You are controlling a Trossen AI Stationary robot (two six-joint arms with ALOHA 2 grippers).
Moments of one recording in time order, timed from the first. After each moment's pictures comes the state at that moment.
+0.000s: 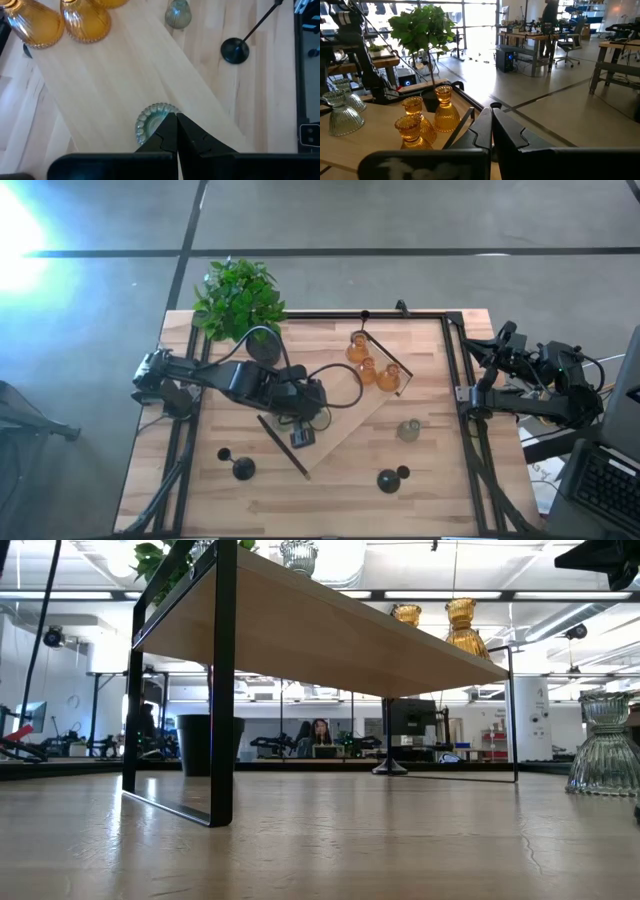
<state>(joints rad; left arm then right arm) -0.25 1.71 1.91 -1.14 -0.22 -0.35 -0.16 0.03 0.73 -0.75 0.37 0.07</state>
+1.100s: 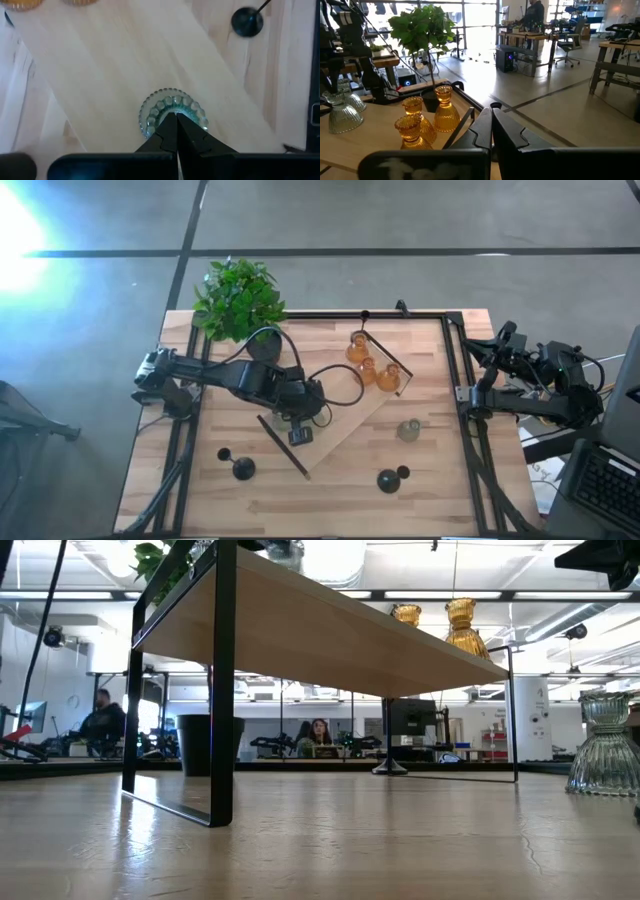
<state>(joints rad) -0.21 1.72 1.84 -1.18 -0.15 -0.35 -0.16 0.03 0.73 -0.75 0.37 0.07</state>
